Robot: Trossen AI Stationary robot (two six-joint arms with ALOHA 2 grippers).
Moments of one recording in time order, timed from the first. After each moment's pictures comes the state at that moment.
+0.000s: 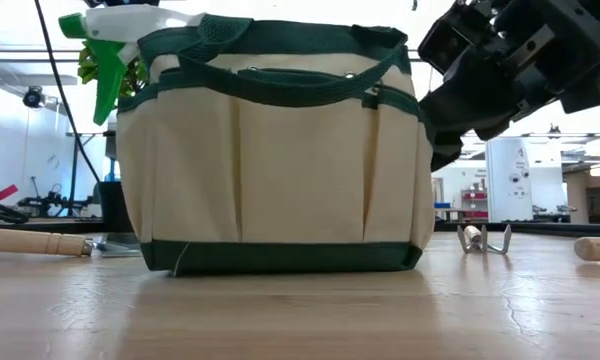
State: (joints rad) left arm -0.37 1.30 1.32 -1.41 -0.91 -0.94; right arm 0.29 1.56 0.47 0.72 0.04 0.30
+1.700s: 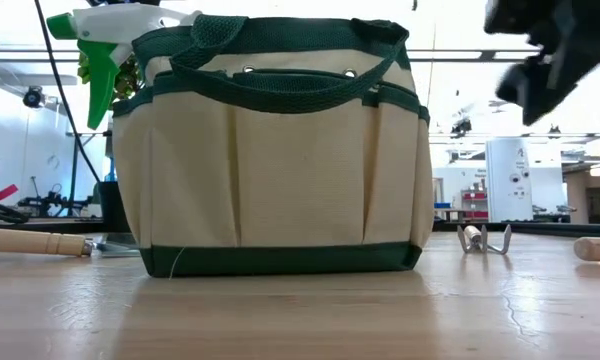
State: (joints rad) left arm -0.37 1.30 1.32 -1.41 -0.93 -0.91; right arm 0.37 1.07 0.75 -0.64 0.02 0.58
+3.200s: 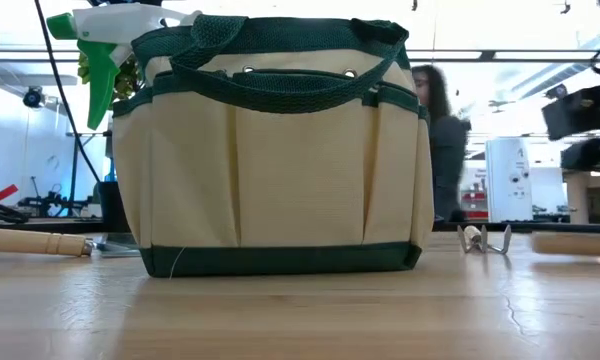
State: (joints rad) left arm -0.37 1.30 1.32 -1.40 -0.94 -0.92; right arm 0.63 1.47 0.68 -0.68 0.12 0.86
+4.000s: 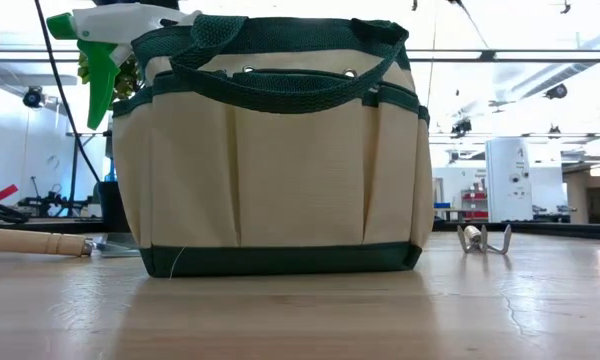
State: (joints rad) left arm -0.37 1.30 1.32 -1.24 -0.93 -0.92; right arm 0.62 1.23 1.14 -0.88 1.00 -0.02
